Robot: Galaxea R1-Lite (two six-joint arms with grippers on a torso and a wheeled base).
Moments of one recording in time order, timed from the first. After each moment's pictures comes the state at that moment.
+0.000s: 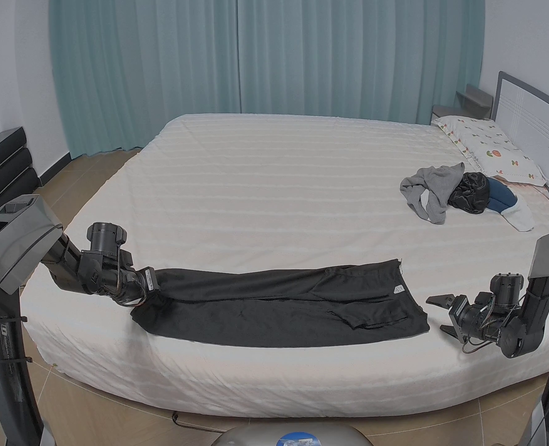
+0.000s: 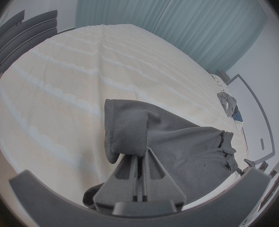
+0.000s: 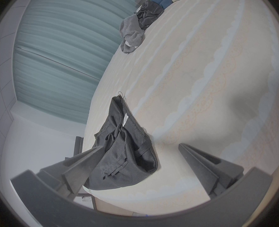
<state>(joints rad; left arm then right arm) 0.01 2.31 -1.13 -0.33 -0.25 -0.34 -0.11 2.33 -0.43 -1.30 0.44 0.83</state>
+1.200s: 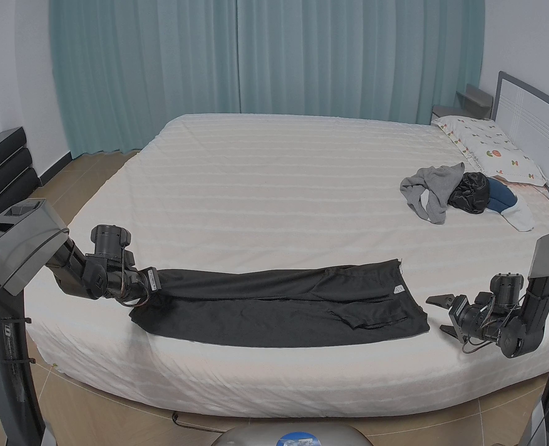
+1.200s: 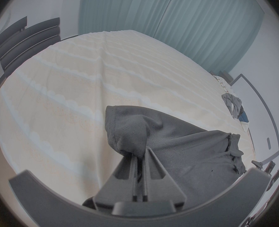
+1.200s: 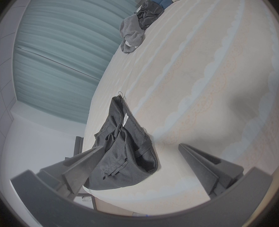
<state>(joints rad) -0.01 2.33 -1.11 -0.42 -0.17 -0.33 -0.11 2.33 -0.43 -1.30 0.44 0.83</state>
